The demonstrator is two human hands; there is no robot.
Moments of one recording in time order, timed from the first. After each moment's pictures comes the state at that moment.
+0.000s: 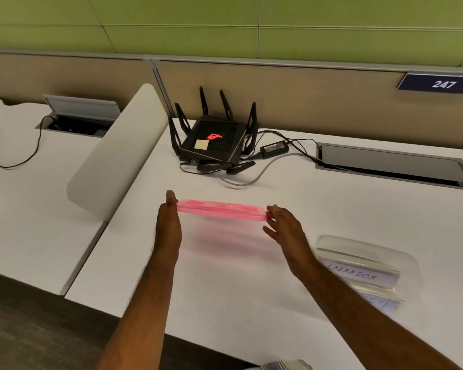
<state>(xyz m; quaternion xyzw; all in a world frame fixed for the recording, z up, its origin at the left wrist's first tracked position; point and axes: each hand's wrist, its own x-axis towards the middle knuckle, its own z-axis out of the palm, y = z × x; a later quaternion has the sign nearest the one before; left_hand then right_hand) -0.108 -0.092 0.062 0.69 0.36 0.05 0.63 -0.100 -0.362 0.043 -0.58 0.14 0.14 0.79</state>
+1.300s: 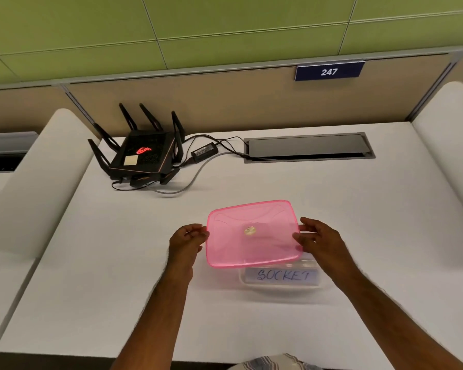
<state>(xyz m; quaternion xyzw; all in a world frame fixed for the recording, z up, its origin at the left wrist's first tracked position) -0.120 -0.293 0.025 0.67 0.29 -0.08 0.67 -0.162 -0.624 0.036 -0.73 0.18 0.07 0.65</state>
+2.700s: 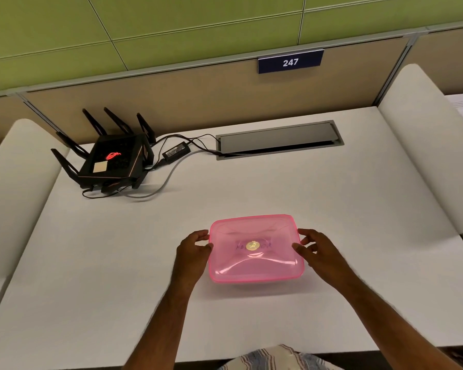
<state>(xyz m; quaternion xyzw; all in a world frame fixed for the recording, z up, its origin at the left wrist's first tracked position) -0.144 -0.369 0.006 0.85 0.15 -0.12 0.48 -0.207 -0.696 -0.004 -0.81 0.18 0.10 0.55</state>
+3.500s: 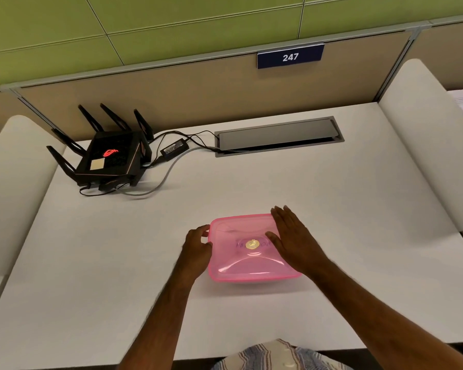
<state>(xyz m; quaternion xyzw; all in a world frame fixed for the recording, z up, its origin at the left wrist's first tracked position) -0.132 -0.375 0.002 0.87 0.11 -0.19 0.44 -0.163 -0.657 -0.021 -0.98 -0.06 0.03 0.20</state>
